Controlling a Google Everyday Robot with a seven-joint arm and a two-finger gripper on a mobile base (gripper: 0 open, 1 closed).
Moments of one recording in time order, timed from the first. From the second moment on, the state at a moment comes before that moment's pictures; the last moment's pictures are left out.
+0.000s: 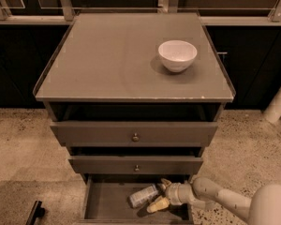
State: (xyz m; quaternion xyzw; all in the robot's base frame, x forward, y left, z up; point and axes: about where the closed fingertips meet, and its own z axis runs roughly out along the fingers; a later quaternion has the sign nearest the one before) arm 0.515 -0.097 0.215 -0.38 0.80 0.34 0.31
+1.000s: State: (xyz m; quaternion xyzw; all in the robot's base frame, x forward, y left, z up) arm 0.547 -0.064 0.176 -0.39 0.79 0.34 0.32
